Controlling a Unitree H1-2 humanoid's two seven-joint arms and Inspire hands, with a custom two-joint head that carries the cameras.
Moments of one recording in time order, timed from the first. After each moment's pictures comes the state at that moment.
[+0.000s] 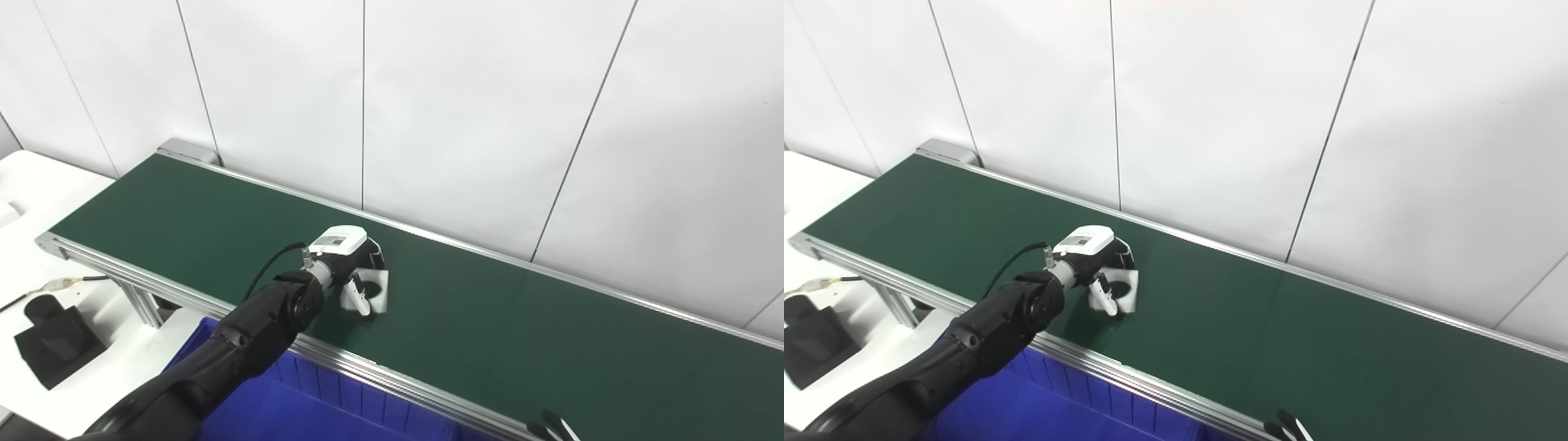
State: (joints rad) left arm -0.47 0.41 -0.37 0.53 0.69 0.12 -0.07; right arm 0.26 -0.07 0.20 0.01 -0.05 -0.32 0.15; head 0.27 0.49
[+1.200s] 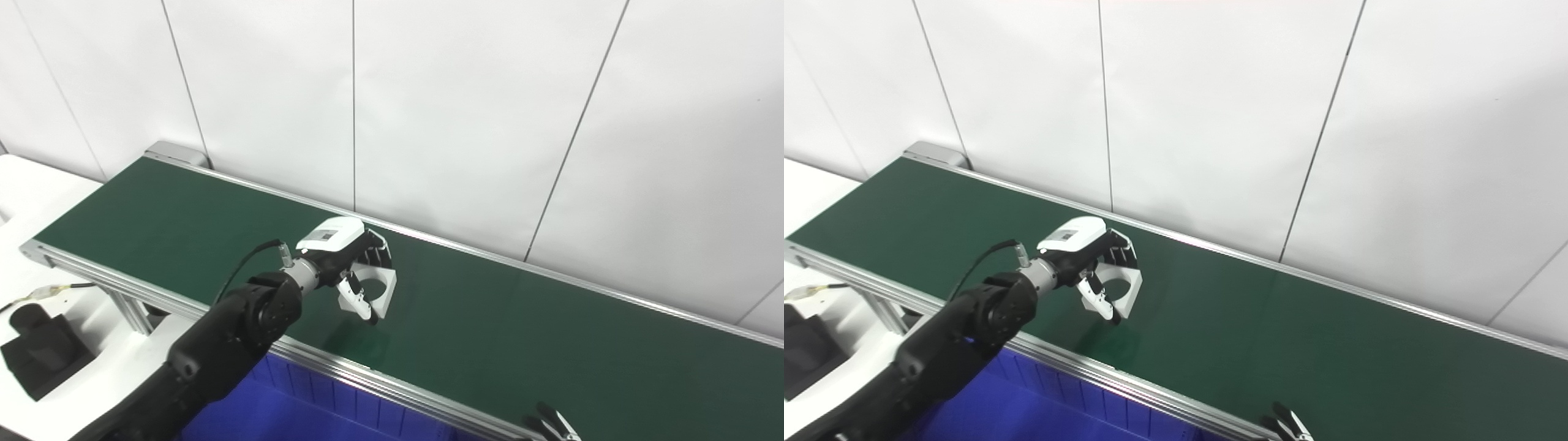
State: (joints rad) left arm -0.30 0.48 -0.28 -0.07 0.64 0.19 -0.26; right arm 0.26 -0.07 0.20 0.00 -0.06 -0.32 0.14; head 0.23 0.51
